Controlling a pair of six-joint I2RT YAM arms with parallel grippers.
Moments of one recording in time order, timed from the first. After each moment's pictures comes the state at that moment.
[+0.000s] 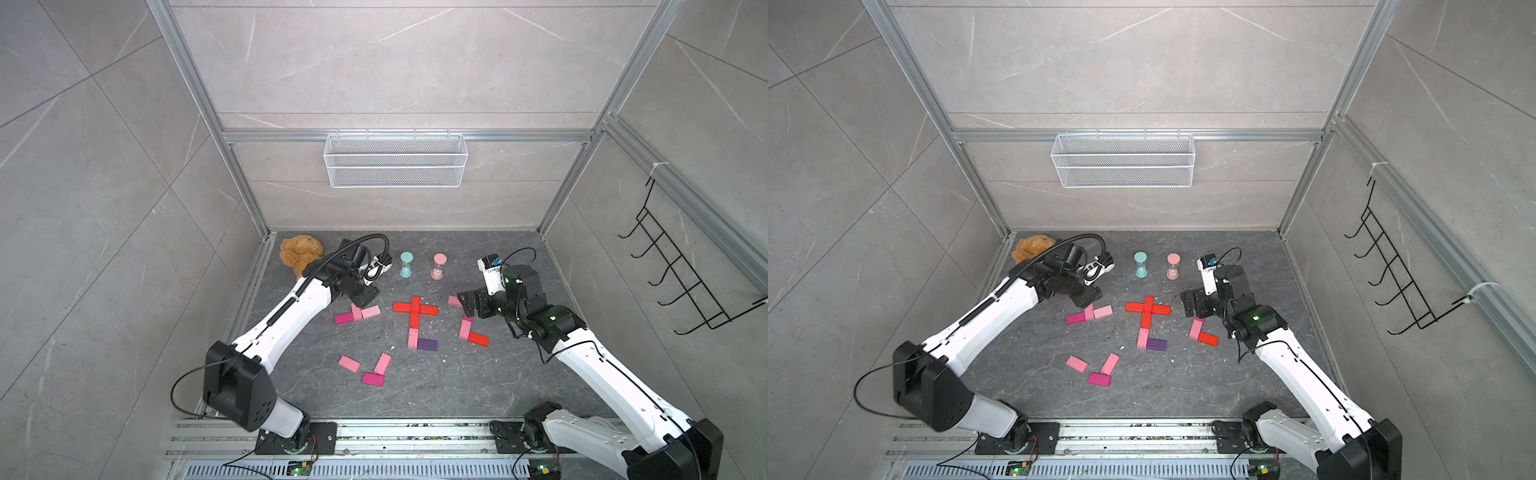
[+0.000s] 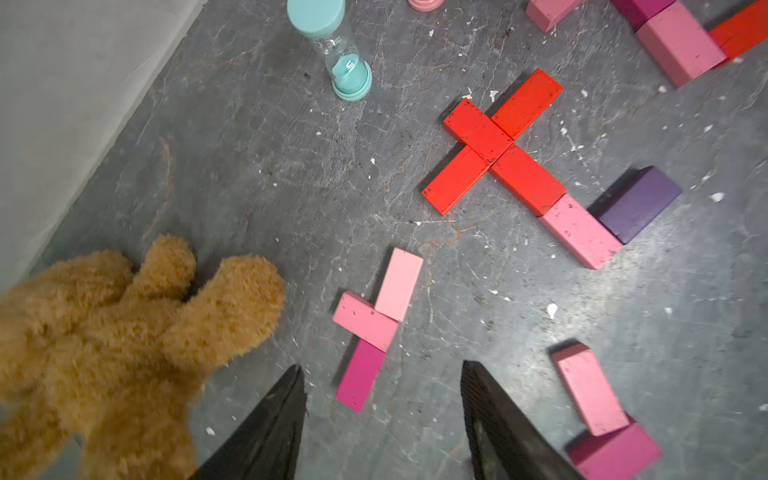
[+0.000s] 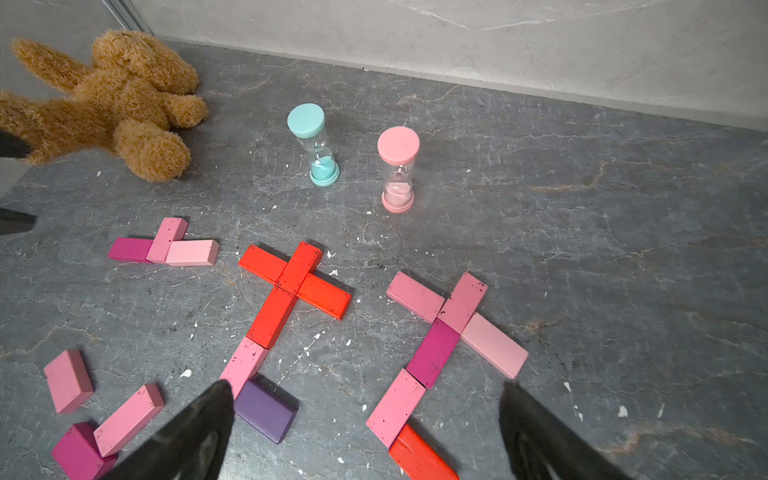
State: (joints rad) left arm -0.52 1.43 1.31 -0.85 0.04 0.38; right arm 0.41 1.08 0.95 -0.52 -0.01 0.10
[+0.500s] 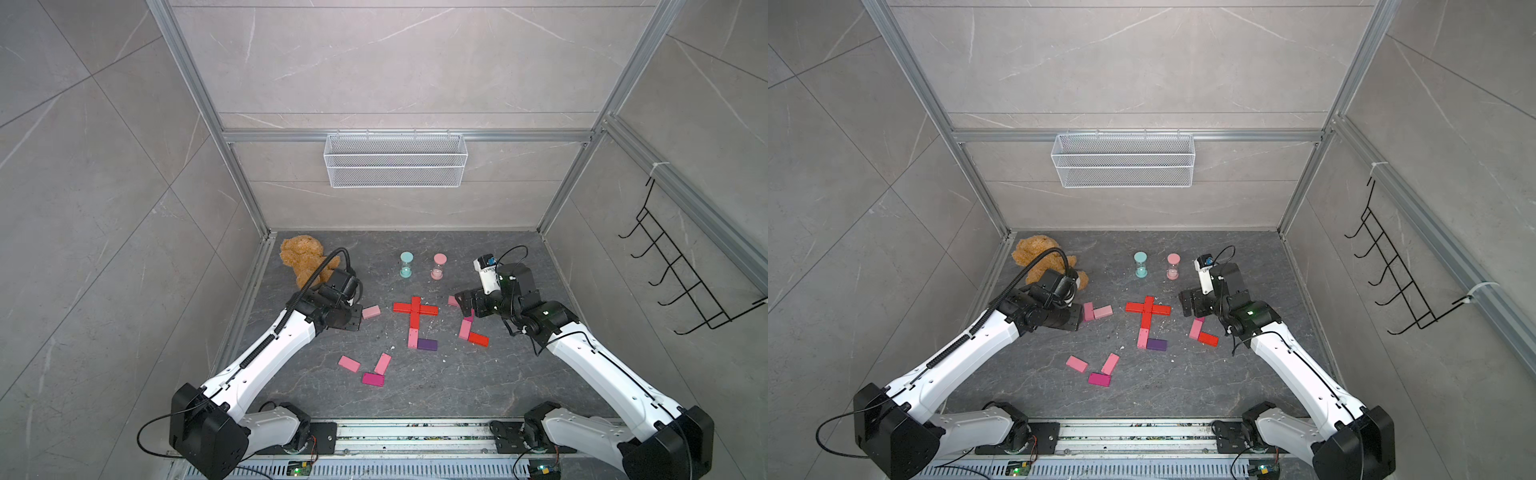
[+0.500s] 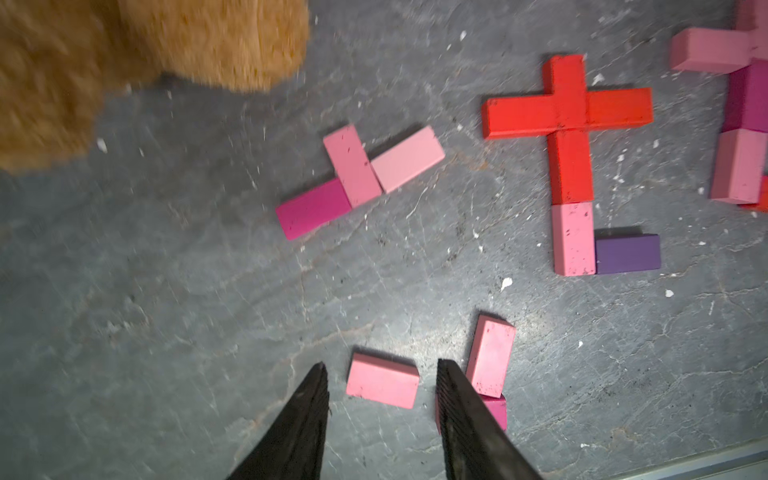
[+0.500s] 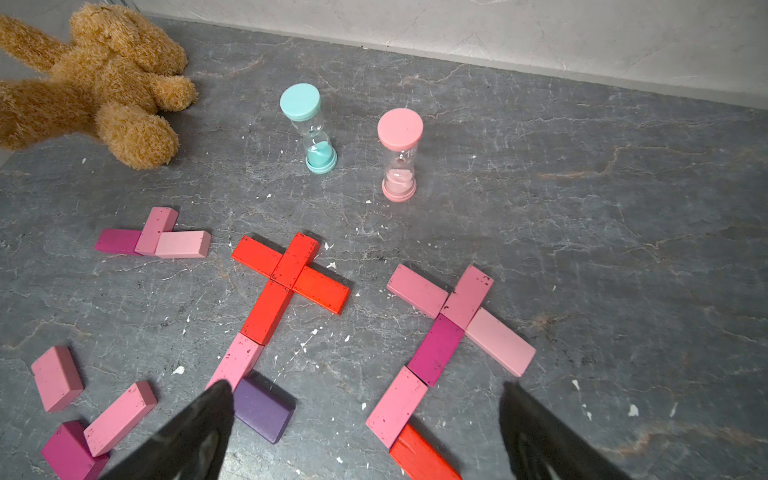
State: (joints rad) left arm -0.58 1.23 1.05 -0.96 -0.12 -0.39; right arm 0.41 1.13 0.95 -0.52 -0.02 0.10
